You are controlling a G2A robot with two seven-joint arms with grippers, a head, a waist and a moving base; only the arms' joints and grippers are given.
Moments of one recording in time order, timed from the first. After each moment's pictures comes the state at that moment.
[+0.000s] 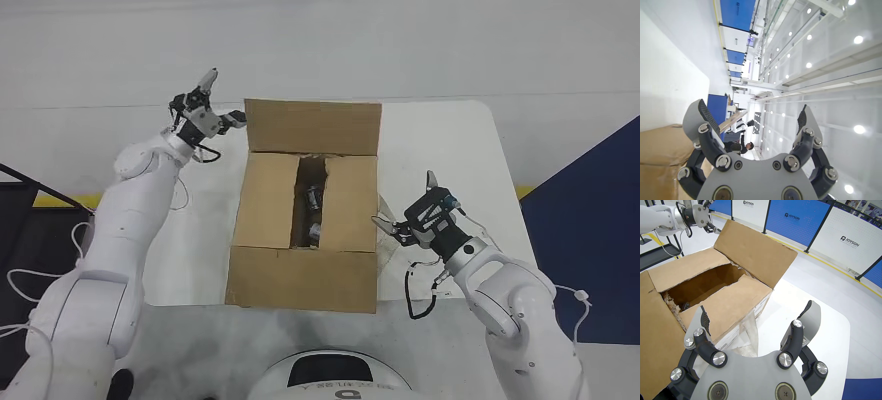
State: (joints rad) left arm 0.67 -1.23 -1.21 -0.57 -0.90 -0.14 -1.02; right arm -1.78 -1.23 1.52 -2.22 -1.37 -0.44 0.39
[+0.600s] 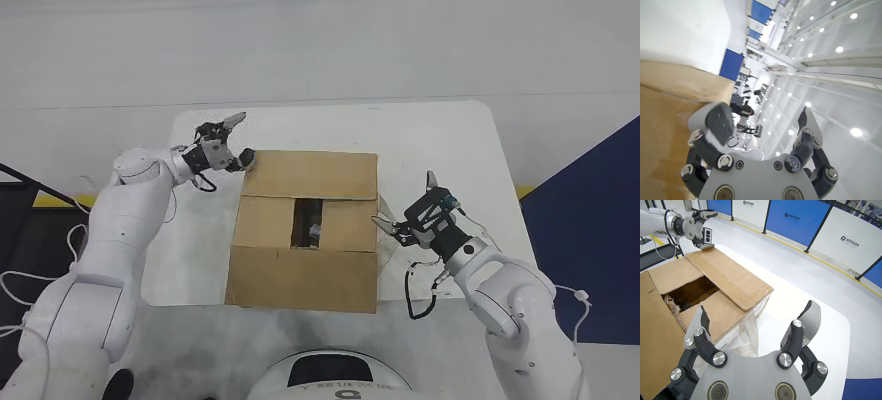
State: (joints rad) left arm 0.69 -1.20 -1.15 -0.60 -0.65 0.09 -1.27; right arm -1.78 -1.23 1.52 -2.22 -1.37 -0.44 0.39
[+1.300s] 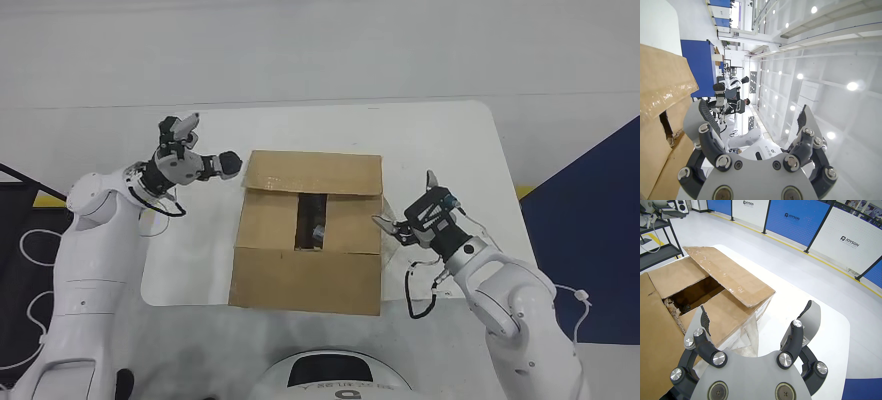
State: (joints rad) left arm 1.17 -1.09 -1.51 -1.35 -0.82 0.12 -1.24; right arm -1.78 -1.23 1.52 -2.22 -1.41 -0.42 0.40
